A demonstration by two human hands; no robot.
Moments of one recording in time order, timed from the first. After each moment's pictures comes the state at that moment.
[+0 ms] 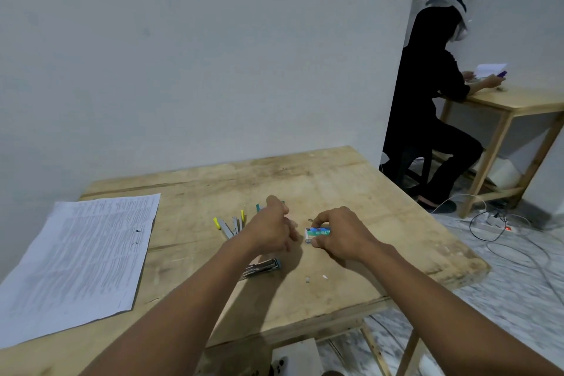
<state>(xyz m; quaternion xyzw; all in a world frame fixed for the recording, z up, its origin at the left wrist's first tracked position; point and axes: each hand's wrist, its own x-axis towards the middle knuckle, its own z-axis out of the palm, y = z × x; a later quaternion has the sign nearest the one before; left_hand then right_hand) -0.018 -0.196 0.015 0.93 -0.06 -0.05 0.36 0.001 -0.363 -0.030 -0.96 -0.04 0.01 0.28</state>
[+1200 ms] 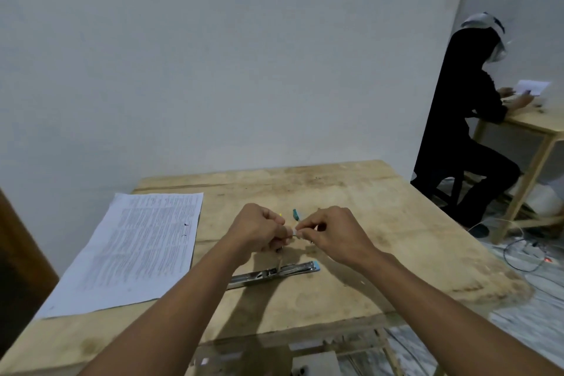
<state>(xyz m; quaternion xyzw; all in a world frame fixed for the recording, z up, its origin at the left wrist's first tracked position) -0.044 -0.112 0.031 0.79 0.10 -0.07 0.60 -0.032 -0.285 0.011 -0.91 -0.19 -0.08 0.36</state>
